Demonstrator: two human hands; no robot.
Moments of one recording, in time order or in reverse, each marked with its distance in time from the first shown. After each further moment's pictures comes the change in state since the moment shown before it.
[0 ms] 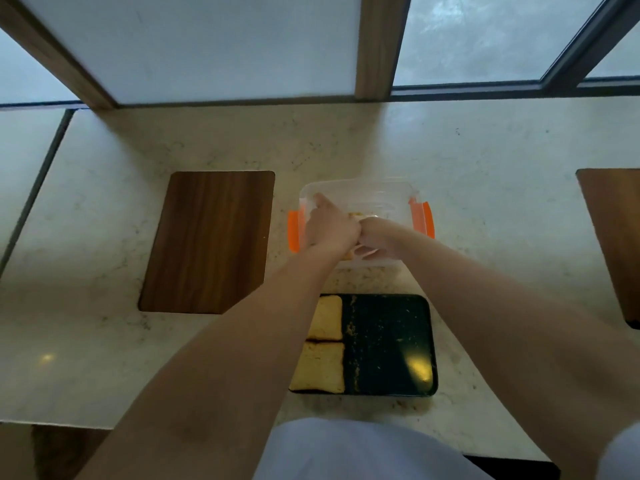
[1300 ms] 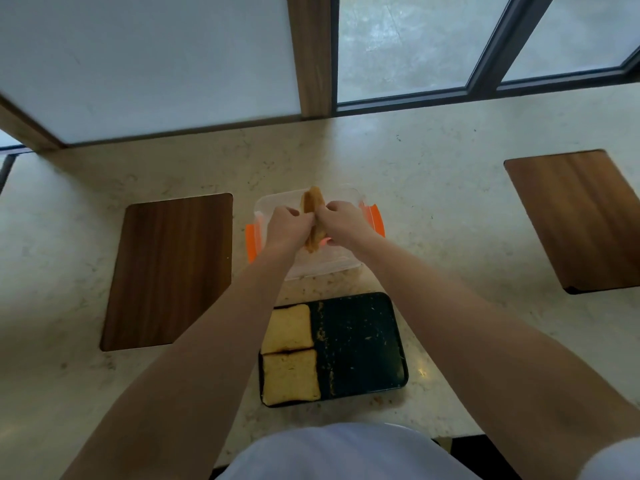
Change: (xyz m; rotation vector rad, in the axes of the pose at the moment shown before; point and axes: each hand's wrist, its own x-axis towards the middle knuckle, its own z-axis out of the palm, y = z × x) left_hand 0.007 0.010 -0.003 -0.441 -0.073 -0.033; right_hand -0.033 0.003 -0.014 0.268 0.358 -0.260
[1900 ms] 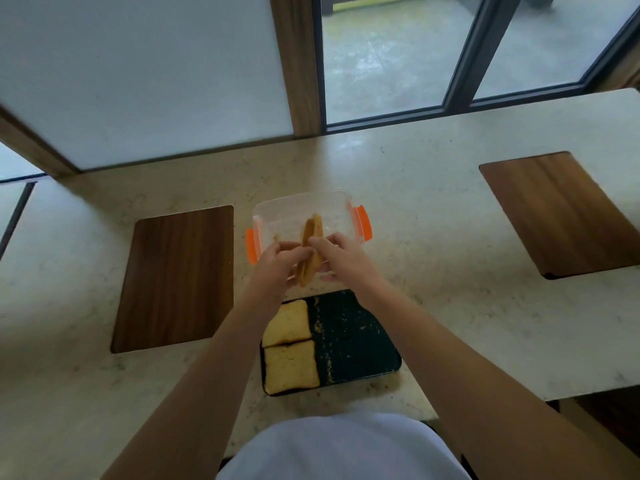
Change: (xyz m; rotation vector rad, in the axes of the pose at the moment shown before) left_hand -0.092 -0.047 -0.032 -0.332 -0.288 0.092; right_hand -0.114 0.031 0.003 0.370 -0.057 -0.089
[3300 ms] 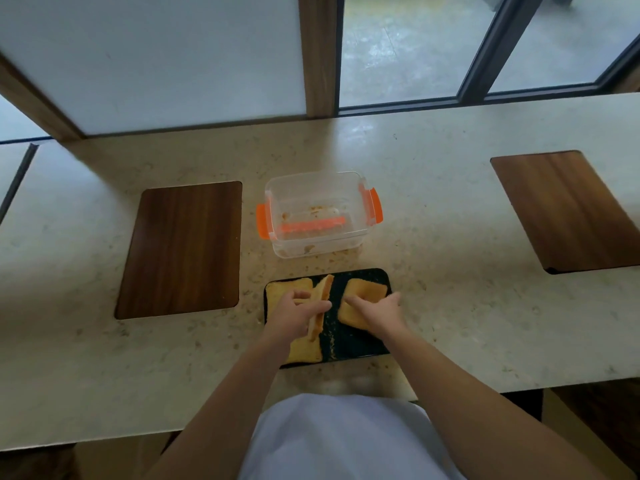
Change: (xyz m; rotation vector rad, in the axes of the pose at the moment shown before) left_hand -0.052 -0.099 -0.005 0.134 0.047 -0.370; right_hand -0.027 0.134 -0.011 -0.303 0.344 0.580
